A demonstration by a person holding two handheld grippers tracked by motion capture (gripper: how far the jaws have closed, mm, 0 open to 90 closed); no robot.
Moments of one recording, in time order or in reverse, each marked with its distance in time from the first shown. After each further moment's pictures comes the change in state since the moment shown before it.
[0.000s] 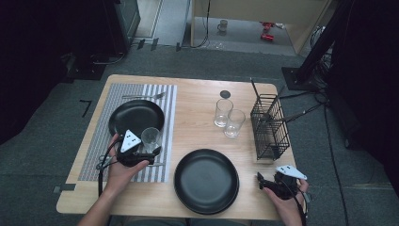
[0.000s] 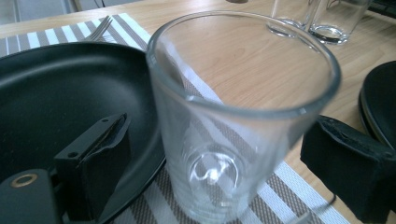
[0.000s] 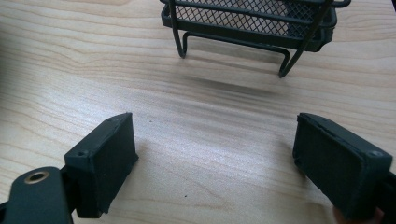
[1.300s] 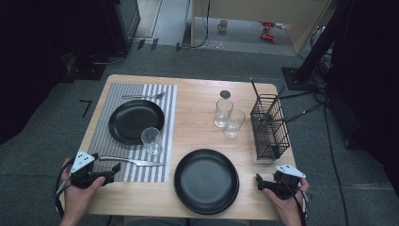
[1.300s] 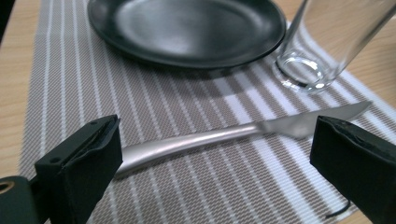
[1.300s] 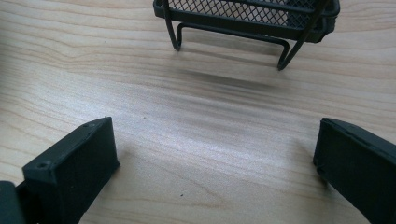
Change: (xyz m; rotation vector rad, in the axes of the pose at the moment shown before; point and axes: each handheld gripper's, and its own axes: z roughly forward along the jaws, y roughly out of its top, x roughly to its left) left arm 0.054 -0.062 -0.097 0.076 0.168 -0.161; right arm -0.001 0.001 0.003 0.035 -0.016 0.008
